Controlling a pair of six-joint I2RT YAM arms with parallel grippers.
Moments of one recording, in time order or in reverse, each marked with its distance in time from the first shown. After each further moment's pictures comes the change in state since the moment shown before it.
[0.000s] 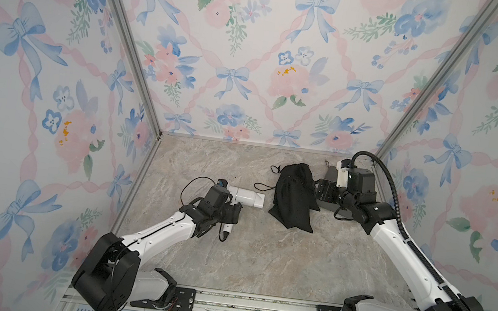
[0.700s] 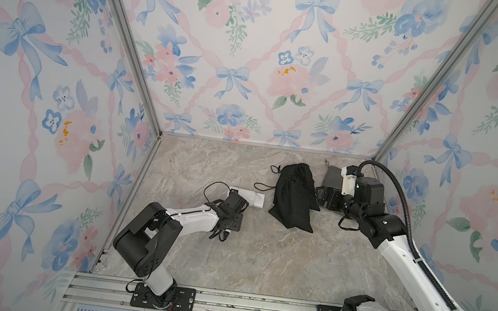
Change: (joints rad) left arm -0.075 0.303 0.088 -0.014 -0.111 -0.003; right arm -0.001 -0.141 -0.075 -0.028 -0.023 -0.001
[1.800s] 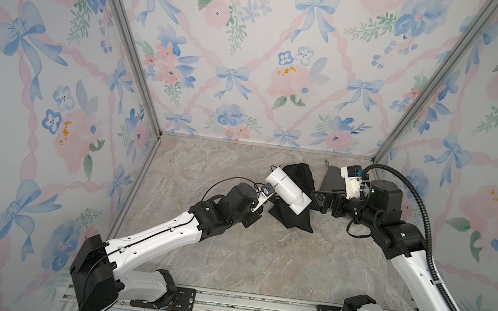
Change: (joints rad) left arm -0.283 -0.354 0.247 -0.109 -0.021 0.665; right arm -0.002 -0.113 0.078 -0.105 -0.307 -0.124
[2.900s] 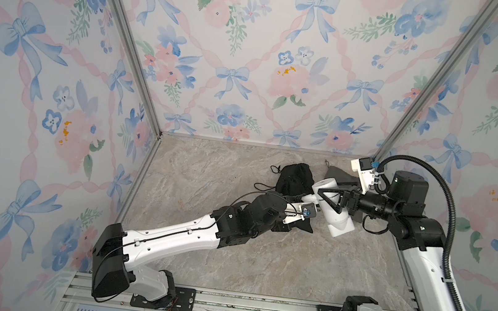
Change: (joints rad) left arm -0.209 0.119 0.169 0.173 -0.075 0.337; right arm -0.180 0.071 0.162 -0.085 -0.499 -0.065
